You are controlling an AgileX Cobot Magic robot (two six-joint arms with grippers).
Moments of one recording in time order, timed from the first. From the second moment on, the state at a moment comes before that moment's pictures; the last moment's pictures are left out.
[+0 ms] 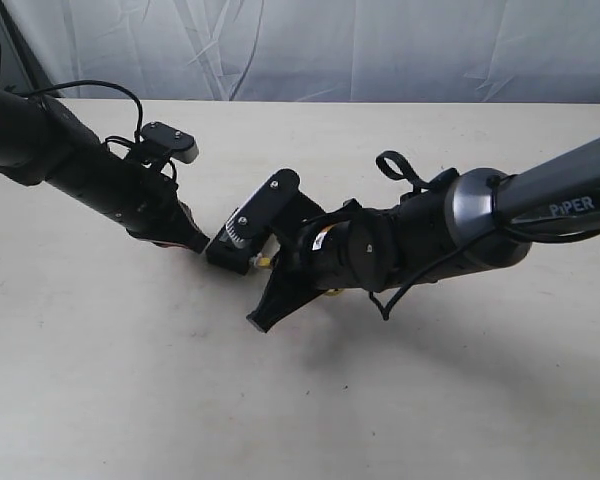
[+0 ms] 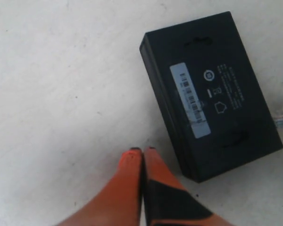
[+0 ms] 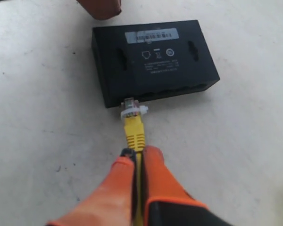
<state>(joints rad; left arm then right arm) -0.23 2.03 -1.14 -0.86 0.52 1.15 0.77 1.97 -0.96 0.48 -0.09 -0.73</state>
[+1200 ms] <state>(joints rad) -0.23 2.03 -1.14 -0.86 0.55 1.14 0.83 1.98 -0.96 0.61 -0.13 -0.72</state>
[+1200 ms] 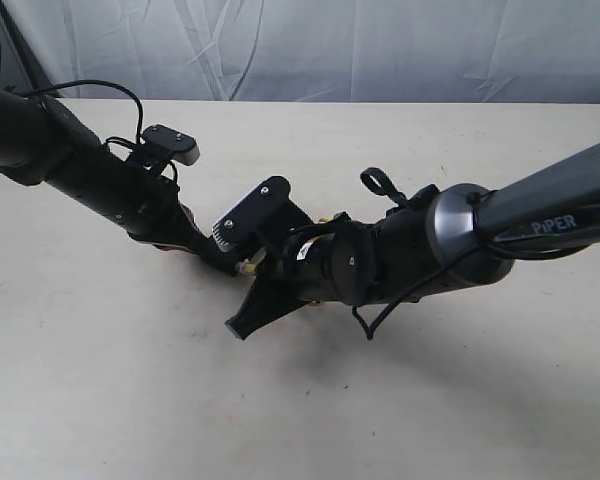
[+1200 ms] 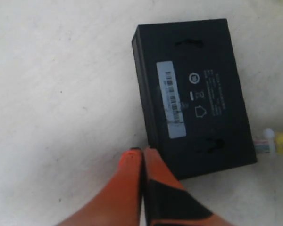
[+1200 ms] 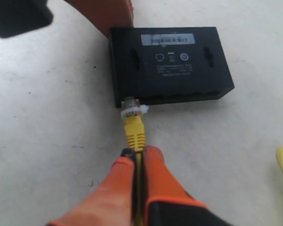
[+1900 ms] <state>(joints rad) -0.23 2.03 -1.14 -0.86 0.56 1.14 0.83 2.00 -0.96 0.64 -0.11 -0.73</state>
